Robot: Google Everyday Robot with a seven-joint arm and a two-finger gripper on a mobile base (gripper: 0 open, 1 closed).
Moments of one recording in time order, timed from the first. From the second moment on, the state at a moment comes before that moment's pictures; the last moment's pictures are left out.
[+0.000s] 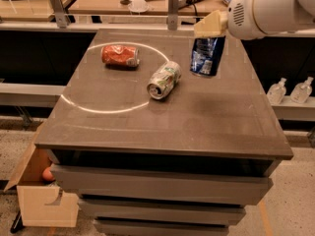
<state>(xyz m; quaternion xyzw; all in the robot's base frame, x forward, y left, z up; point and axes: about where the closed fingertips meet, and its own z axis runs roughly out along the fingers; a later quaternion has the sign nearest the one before) 0.606 -0.133 1.010 -0.86 -0.15 -0.46 0.14</state>
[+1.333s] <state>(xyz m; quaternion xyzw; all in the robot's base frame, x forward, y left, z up) 0.614 -0.128 0.947 -0.75 -0.28 -0.60 0.02</state>
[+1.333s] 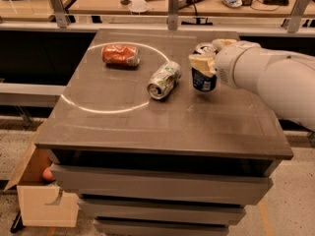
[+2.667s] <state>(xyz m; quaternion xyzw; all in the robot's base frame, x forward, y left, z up) 0.604 -0.145 0.920 -0.77 -0.25 -0.59 0.01</state>
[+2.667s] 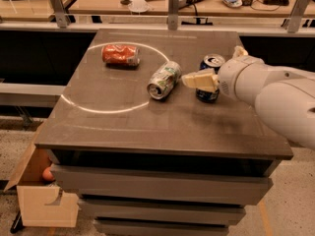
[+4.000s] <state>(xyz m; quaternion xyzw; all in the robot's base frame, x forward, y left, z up) 0.517 -0.275 0.977 -0.80 -0.06 -0.59 -0.04</state>
